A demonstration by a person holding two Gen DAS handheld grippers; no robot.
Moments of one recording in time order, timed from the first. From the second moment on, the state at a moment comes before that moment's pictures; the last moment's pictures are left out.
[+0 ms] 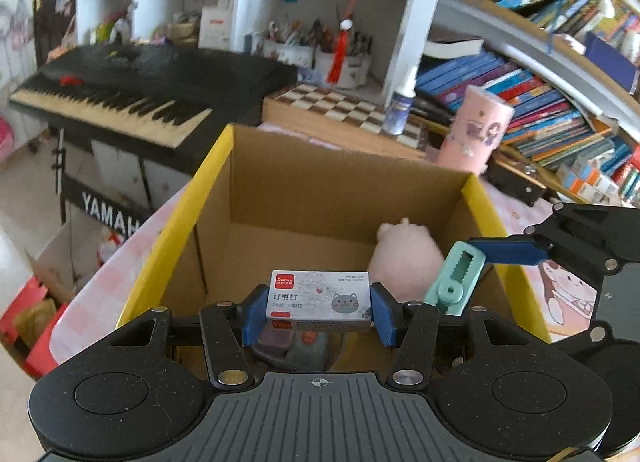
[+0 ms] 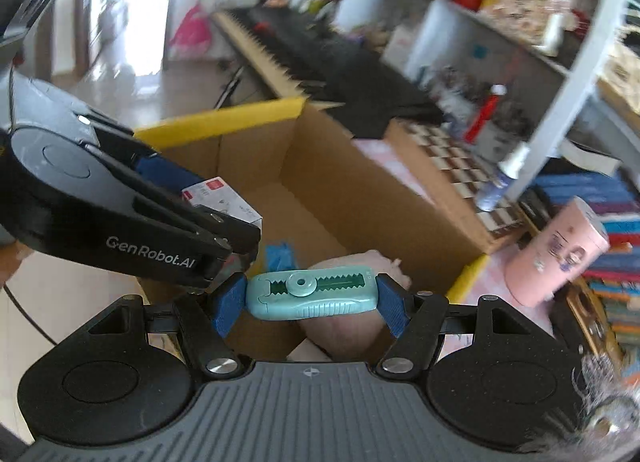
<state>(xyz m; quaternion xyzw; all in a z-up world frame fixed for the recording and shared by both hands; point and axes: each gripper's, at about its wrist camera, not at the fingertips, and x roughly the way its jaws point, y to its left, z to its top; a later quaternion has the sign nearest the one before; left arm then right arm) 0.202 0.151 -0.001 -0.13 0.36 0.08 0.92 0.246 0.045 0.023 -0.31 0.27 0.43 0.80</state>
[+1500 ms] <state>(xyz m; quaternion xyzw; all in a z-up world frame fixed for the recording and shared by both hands) 0.121 0.125 0.056 -0.08 0.23 0.05 0.97 0.189 -0.061 0.077 -0.05 0.31 0.31 0.90</state>
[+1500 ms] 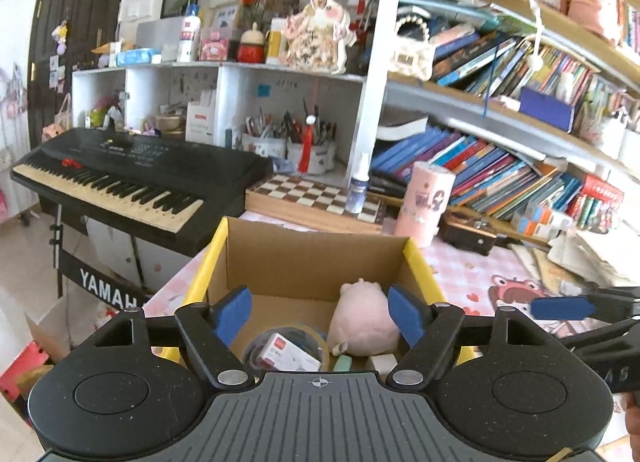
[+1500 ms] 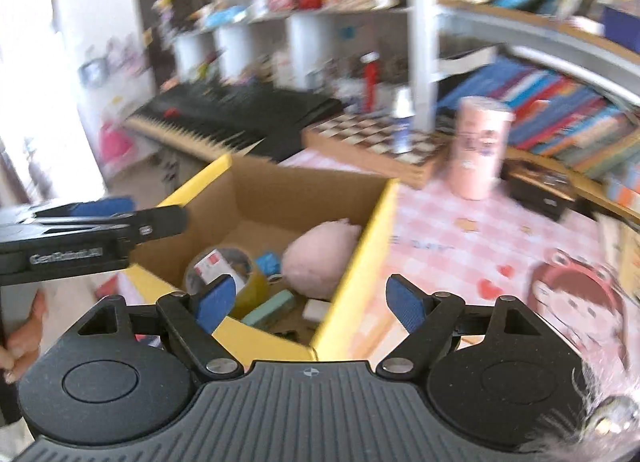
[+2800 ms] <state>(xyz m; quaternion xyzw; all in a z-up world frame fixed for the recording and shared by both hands) 0.008 0.053 -0.004 0.04 0.32 0.02 0.95 -0.004 -0.138 0.008 0.01 0.30 0.01 0.95</state>
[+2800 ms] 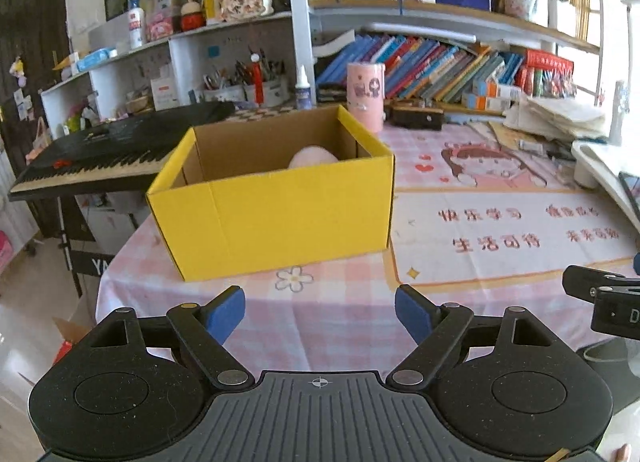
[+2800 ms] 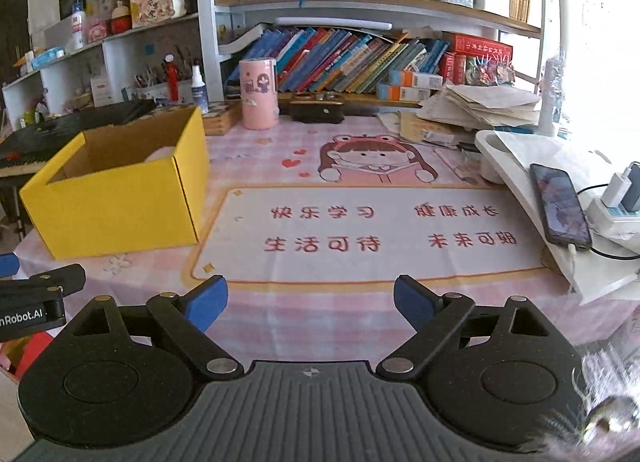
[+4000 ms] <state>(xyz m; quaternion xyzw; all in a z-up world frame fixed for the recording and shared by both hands) -0.008 0.035 -0.002 0.02 0.32 -0.03 0.95 -0.026 -0.147 0.004 0.01 0.32 0.03 0.95</state>
